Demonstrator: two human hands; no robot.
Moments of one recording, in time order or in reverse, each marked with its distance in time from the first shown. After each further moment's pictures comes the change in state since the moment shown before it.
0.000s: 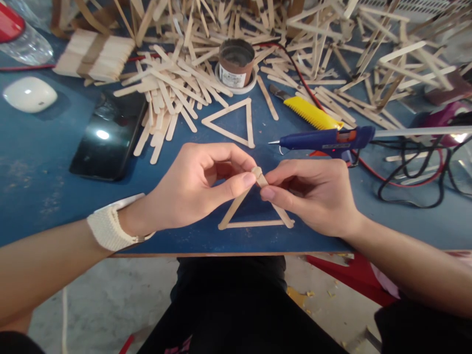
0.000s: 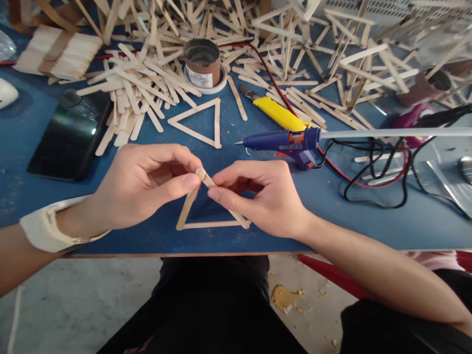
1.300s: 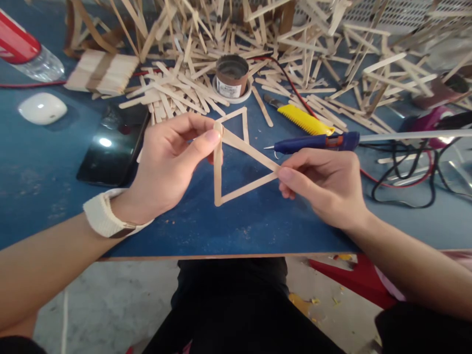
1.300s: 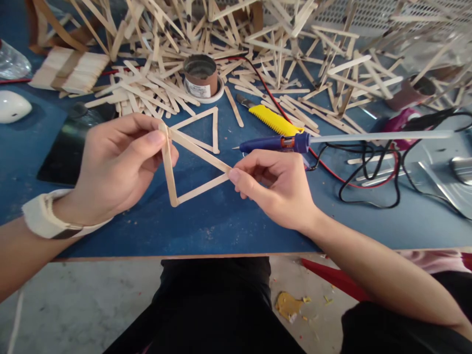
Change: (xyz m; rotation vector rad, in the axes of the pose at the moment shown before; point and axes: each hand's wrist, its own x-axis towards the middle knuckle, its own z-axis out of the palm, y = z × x) left_hand 0.014 -0.016 -0.019 -0.129 0.339 0.031; right_hand 0.002 -0.002 -0.017 -0.053 0.145 0.018
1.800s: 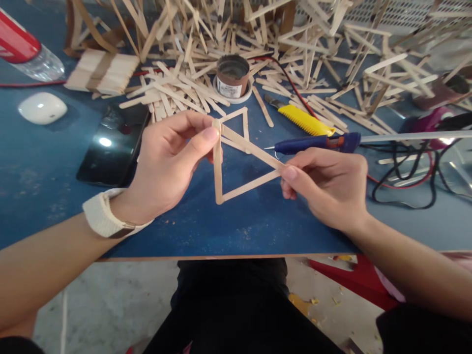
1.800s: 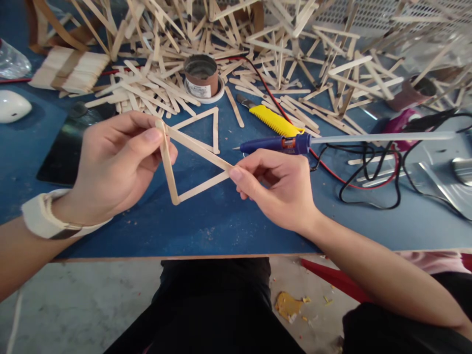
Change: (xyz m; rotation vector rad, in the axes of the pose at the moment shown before) left_hand 0.002 0.000 0.001 -0.047 0.010 -0.014; right_hand -0.005 0.002 0.004 -0.015 0.075 -0.031
